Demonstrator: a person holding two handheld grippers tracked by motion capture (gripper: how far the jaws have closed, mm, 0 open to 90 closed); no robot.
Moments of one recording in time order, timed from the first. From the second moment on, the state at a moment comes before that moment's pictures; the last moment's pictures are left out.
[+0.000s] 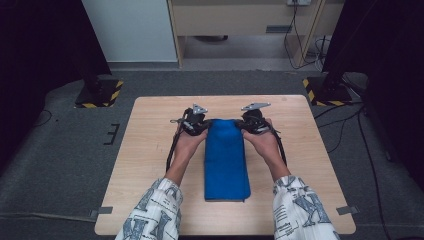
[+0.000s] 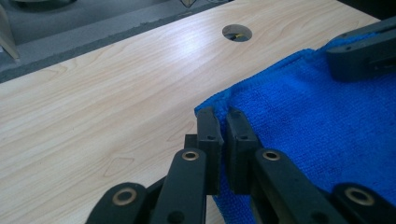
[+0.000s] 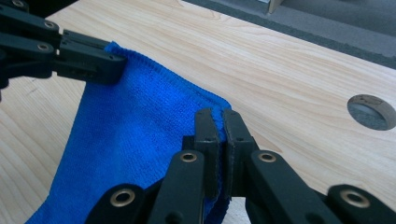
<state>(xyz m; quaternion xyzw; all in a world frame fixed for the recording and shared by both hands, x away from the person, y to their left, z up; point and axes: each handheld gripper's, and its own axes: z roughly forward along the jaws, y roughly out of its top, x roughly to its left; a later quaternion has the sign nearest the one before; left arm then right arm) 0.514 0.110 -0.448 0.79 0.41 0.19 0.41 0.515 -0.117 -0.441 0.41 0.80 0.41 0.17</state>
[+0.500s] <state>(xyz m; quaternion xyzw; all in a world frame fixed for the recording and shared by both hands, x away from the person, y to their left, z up) 0.522 0.111 -0.454 0.80 0.40 0.19 0.40 0.524 -0.116 -0.450 0.41 0.80 0.40 0.17</state>
